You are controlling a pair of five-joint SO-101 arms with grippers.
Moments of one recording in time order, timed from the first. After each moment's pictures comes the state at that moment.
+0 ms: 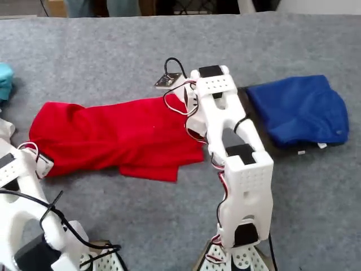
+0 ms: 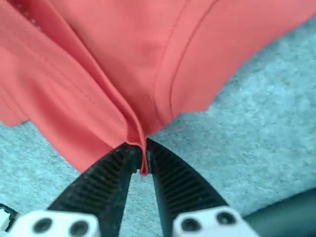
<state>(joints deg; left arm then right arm) -42.2 -26.0 55.7 50.2 17.1 -11.9 34.0 -16.0 88.7 44.0</state>
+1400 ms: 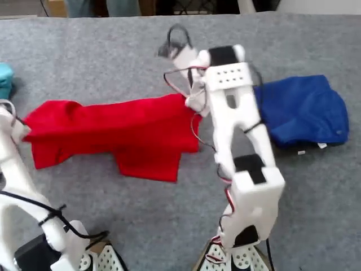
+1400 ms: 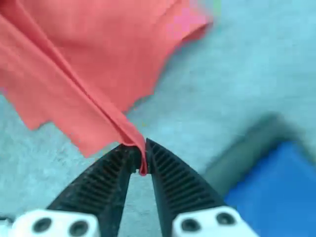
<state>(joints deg) -38.5 -26.2 12.7 76.8 15.3 -12.0 18.3 -32.0 98.3 39.3</state>
